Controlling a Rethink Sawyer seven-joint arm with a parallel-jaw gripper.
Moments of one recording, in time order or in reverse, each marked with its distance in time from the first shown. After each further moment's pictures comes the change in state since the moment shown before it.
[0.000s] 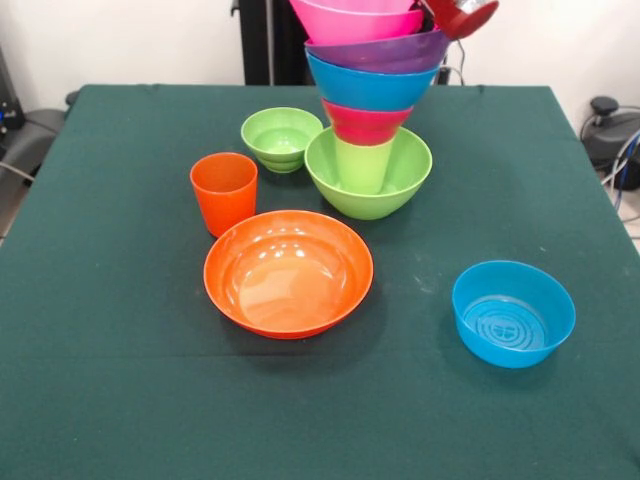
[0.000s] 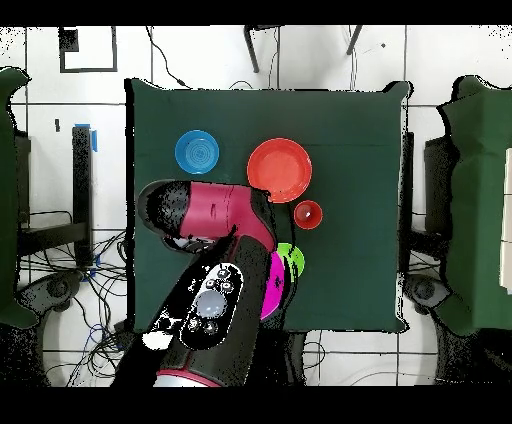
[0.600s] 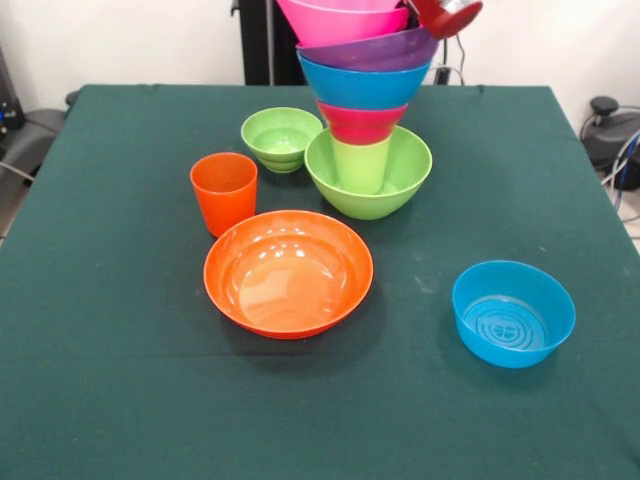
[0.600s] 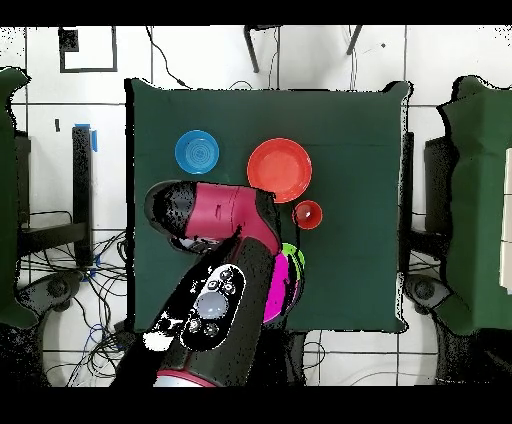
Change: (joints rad) arm 0.005 0.014 -0.034 -0.004 0.001 0.000 0.000
